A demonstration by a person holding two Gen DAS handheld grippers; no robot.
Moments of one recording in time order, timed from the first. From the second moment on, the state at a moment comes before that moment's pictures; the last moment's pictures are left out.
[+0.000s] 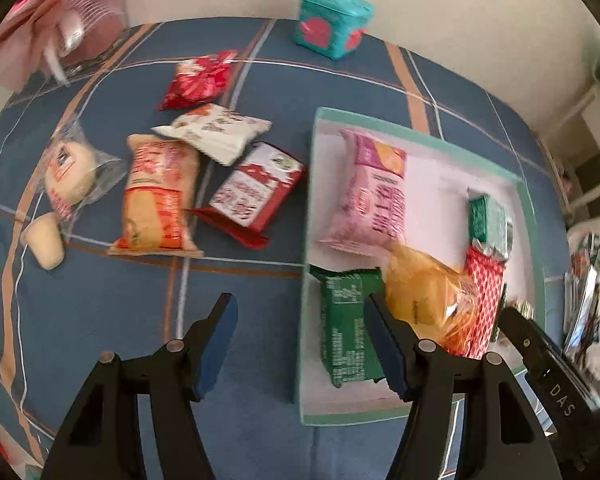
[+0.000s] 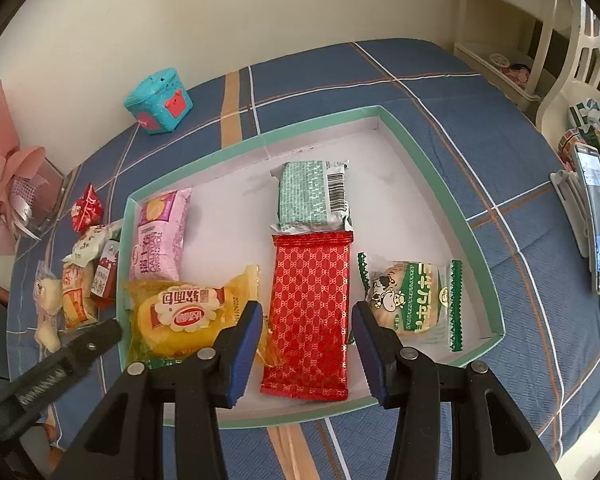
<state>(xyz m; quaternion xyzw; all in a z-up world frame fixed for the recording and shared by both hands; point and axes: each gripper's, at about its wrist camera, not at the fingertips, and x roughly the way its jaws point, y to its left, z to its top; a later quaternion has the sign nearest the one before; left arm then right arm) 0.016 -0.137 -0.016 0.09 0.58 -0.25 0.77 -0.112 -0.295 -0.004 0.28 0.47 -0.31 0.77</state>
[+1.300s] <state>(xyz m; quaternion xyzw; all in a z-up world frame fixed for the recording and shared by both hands) 0.066 -0.064 0.005 0.06 0.51 -0.16 0.84 -0.075 -0.229 0.024 0.21 0.42 -0.27 0.84</state>
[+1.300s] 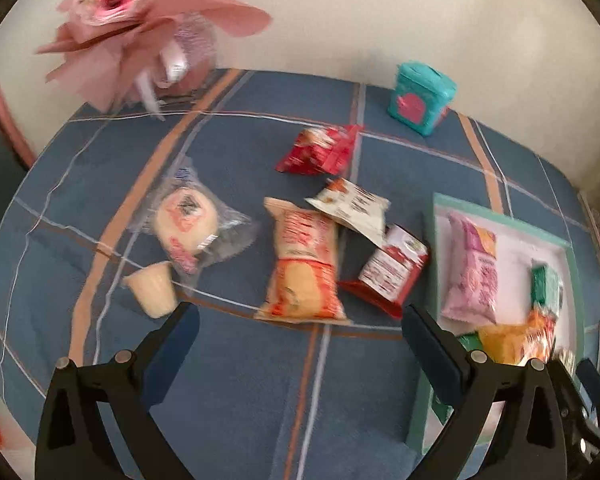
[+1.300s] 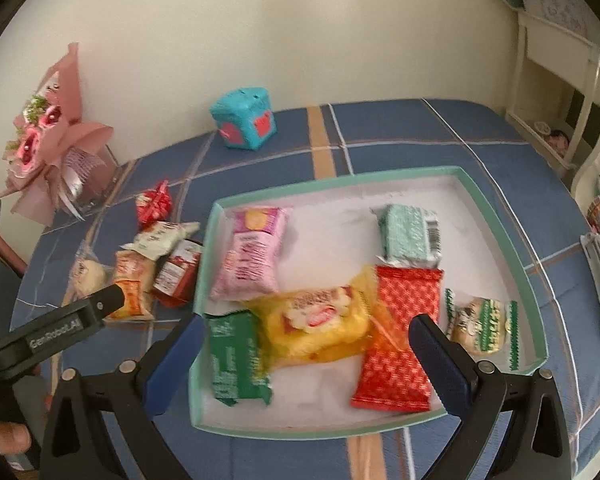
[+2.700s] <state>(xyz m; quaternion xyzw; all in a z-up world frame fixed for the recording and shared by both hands) 0.162 0.080 -0.042 -0.07 0.57 -0.12 0.81 0.114 -0.122 -0.018 0.17 0.51 -0.12 0.84</state>
